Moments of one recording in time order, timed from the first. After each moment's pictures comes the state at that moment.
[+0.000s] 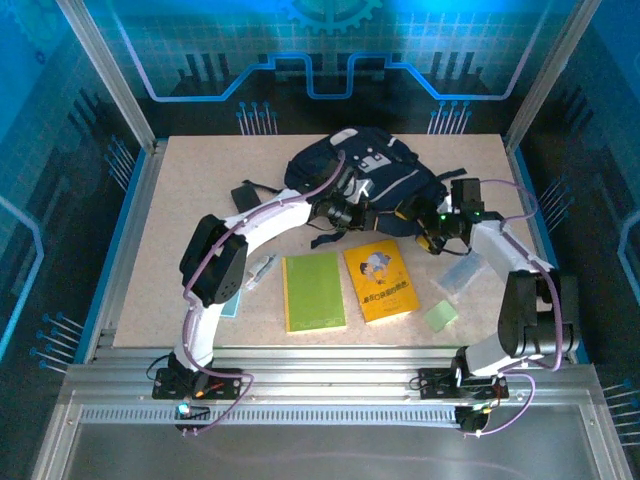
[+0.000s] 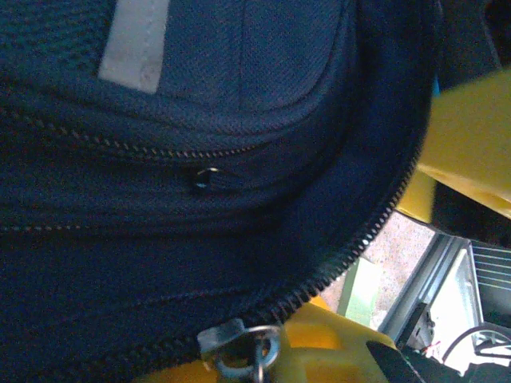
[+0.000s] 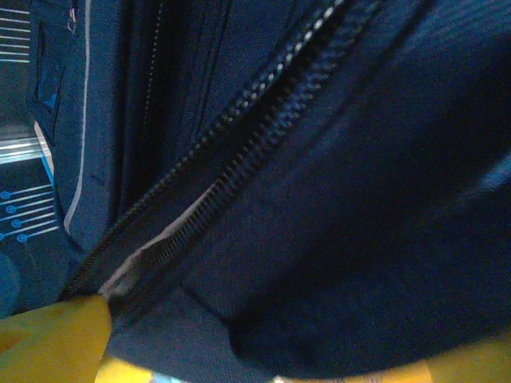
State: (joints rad) left arm -0.62 2.10 1.71 -0.50 0.55 -0.54; right arm 0.02 1.52 0.96 -0.39 -0.52 0.85
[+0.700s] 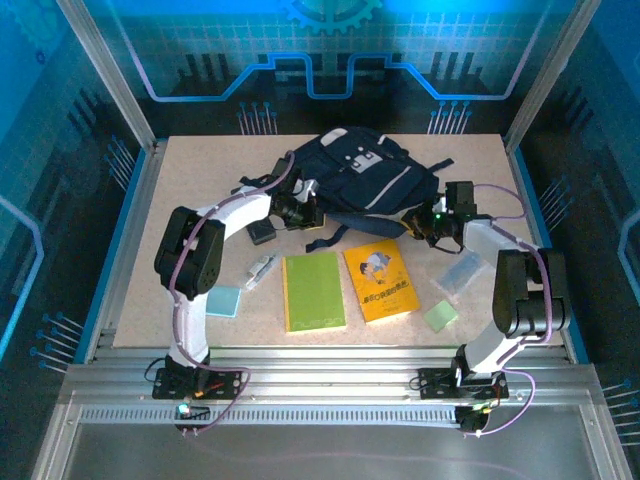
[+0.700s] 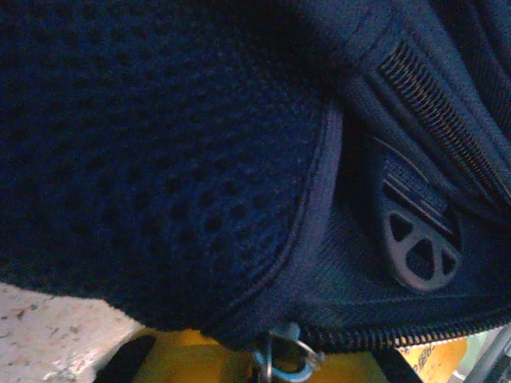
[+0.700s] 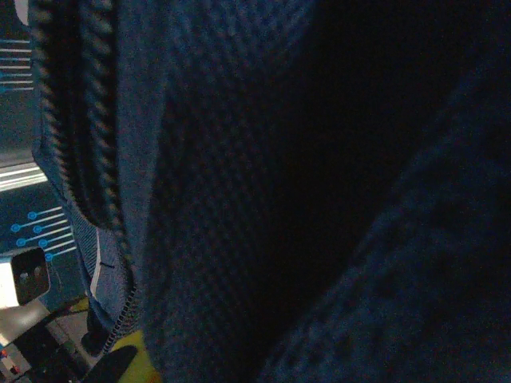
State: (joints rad) left arm -0.36 2.04 1.48 -0.50 0.50 -0.44; right arm 0.01 1.62 0.92 -0.21 -0.55 0.92
